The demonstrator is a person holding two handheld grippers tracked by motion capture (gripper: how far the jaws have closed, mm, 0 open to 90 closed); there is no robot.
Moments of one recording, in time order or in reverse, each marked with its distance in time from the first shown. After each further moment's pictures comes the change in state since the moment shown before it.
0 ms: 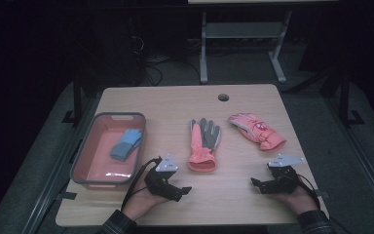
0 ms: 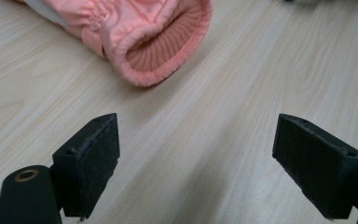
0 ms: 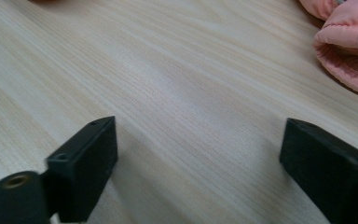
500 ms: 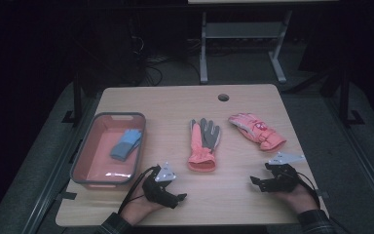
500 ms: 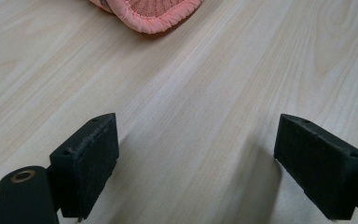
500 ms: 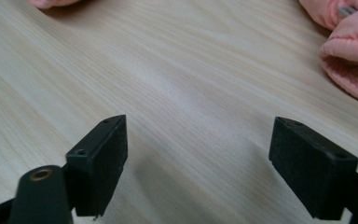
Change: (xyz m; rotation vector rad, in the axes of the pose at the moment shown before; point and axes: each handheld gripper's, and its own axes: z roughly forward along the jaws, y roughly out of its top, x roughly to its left) left arm 0.001 -0.028 0.010 0.029 0.044 0.080; right arm 0.002 0.009 -0.005 0.004 0.032 0.017
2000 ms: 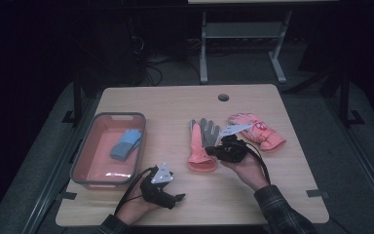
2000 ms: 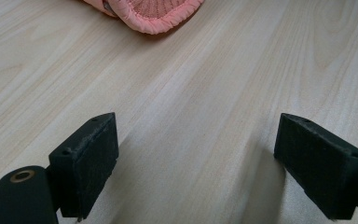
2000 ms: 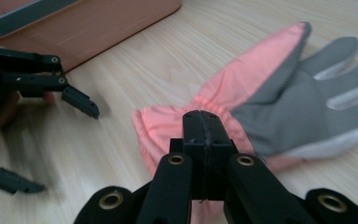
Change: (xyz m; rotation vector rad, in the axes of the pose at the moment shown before) left arm 0.004 -0.006 -0.002 -0.034 -0.015 0.010; right arm 0.070 0.129 0.066 -0.072 0.293 -0.079
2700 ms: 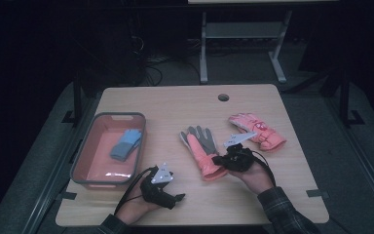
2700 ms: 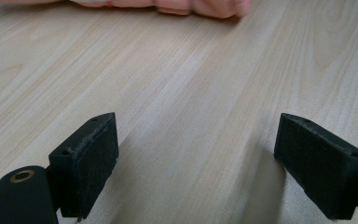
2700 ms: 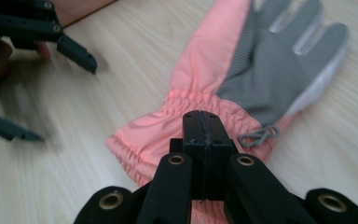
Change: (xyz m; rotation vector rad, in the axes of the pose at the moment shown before) left arm 0.000 0.000 0.000 -0.001 -0.001 -0.003; right arm 0.001 -0.032 -0.019 0.080 -0.023 -0.016
